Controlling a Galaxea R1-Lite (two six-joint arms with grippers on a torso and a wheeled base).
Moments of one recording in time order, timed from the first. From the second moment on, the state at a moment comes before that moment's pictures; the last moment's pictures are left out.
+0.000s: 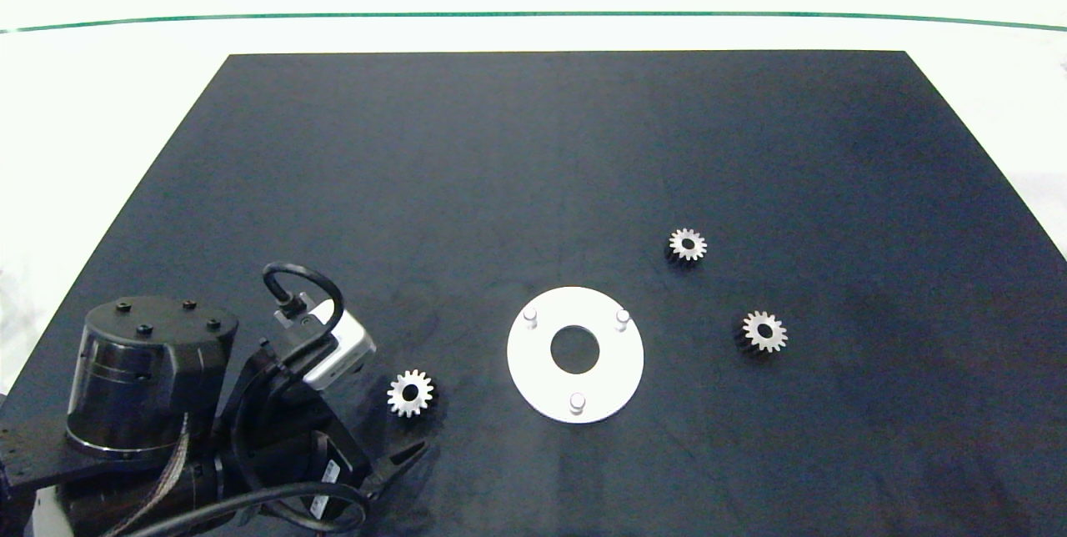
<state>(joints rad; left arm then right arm) -0.56 1.39 -0.47 -0.38 0.04 0.27 0.05 0.71 -0.69 0.34 0.04 0.02</state>
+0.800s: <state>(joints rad) -0.58 1.48 -0.47 -0.45 0.07 0.27 0.05 0.71 -0.69 0.34 0.04 0.02</state>
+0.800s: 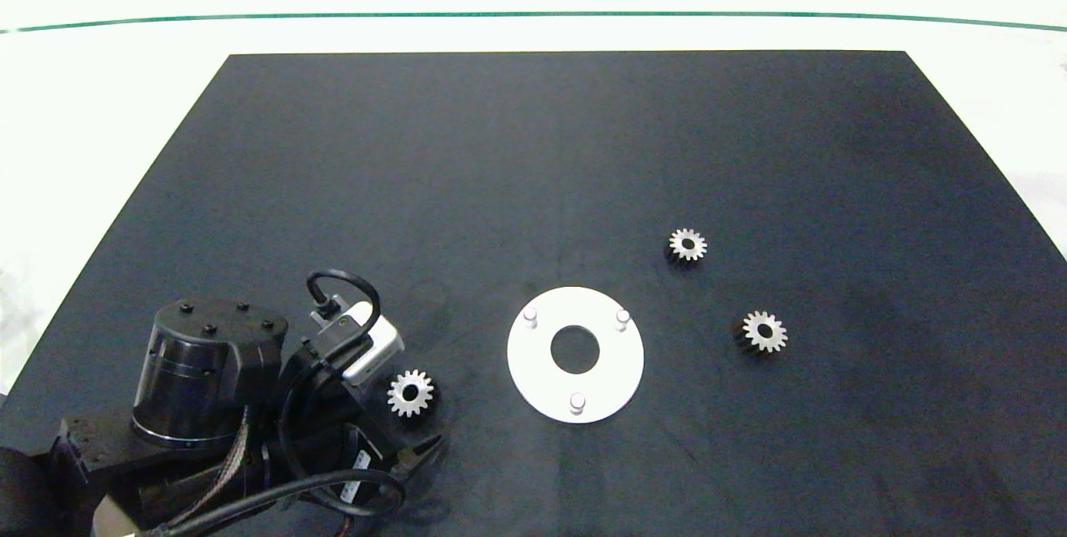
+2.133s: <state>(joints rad) -0.59 1.53 -0.48 -0.50 0.10 0.27 0.05 0.71 -0.69 0.34 0.04 0.02</state>
